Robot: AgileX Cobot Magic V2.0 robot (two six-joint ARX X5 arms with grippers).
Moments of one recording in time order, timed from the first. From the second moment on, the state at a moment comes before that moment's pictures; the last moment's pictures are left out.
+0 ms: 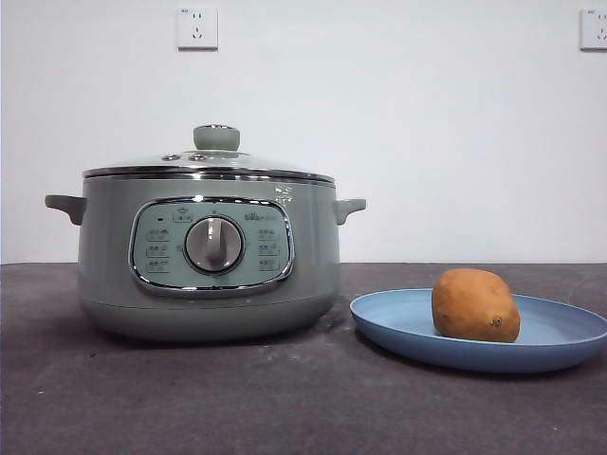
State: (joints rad) left arm -0.39 1.12 1.44 -1.24 0.39 0.13; right arm 0.43 0.71 1.01 -0.98 -0.42 0.13
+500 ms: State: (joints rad) left arm -0.07 0.82 1.26 -0.59 0.37 0.20; right arm 0.43 0.71 1.01 -0.98 -0.42 0.13
